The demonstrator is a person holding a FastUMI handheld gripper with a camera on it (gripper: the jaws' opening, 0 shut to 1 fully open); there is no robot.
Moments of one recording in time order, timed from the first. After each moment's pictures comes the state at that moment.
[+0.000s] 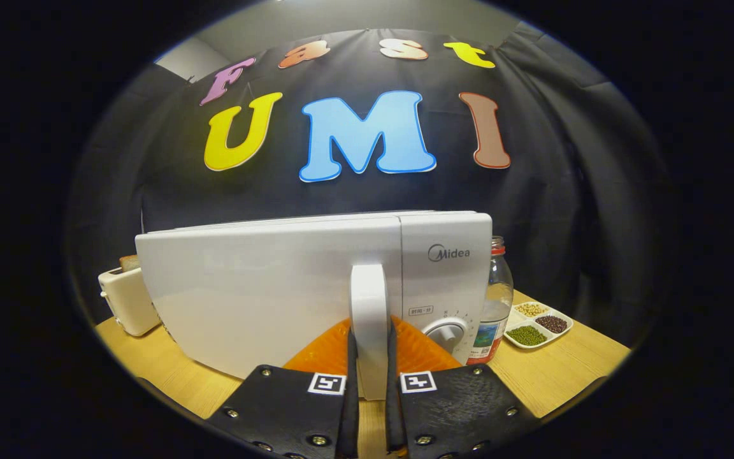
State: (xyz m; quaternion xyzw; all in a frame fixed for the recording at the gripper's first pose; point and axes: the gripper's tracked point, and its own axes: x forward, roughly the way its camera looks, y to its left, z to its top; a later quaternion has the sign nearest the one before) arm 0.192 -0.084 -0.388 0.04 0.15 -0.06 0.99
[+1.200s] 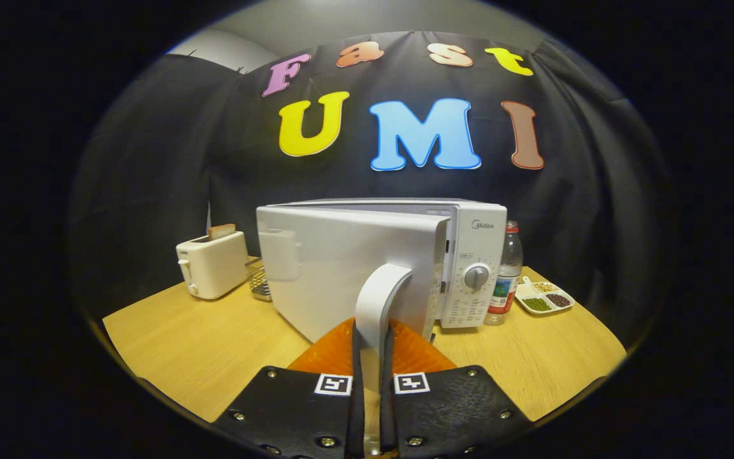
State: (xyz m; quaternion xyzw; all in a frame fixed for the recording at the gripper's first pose) arm 0.028 0.018 -0.353 0.03 0.19 0.07 0.98
